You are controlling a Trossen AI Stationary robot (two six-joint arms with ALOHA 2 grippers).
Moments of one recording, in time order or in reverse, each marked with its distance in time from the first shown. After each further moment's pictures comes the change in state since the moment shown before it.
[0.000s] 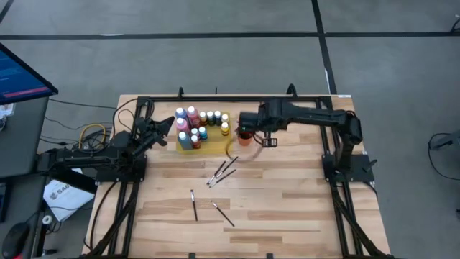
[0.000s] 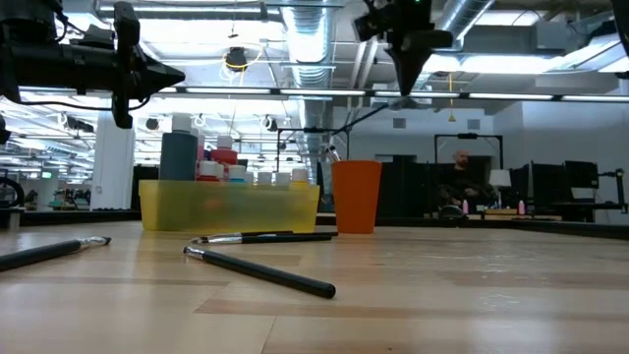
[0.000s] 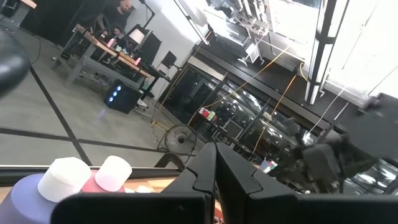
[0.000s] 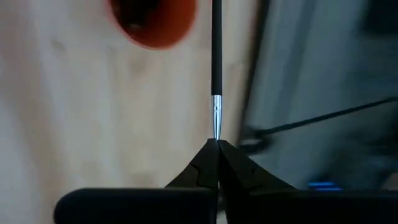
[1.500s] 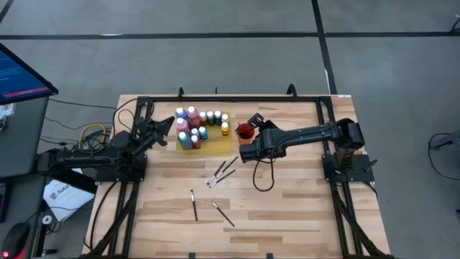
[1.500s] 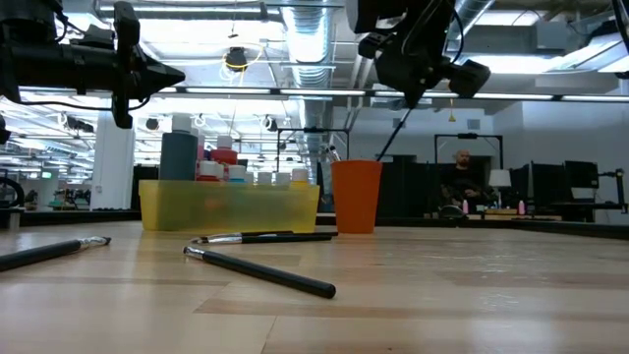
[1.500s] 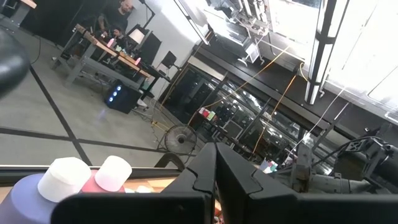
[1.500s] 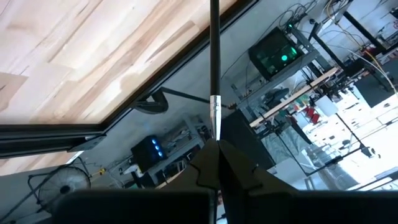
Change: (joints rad) left arm 0.000 0.000 0.000 0.000 0.000 0.000; right arm 0.172 0.003 -0.313 0.072 0.469 -0.481
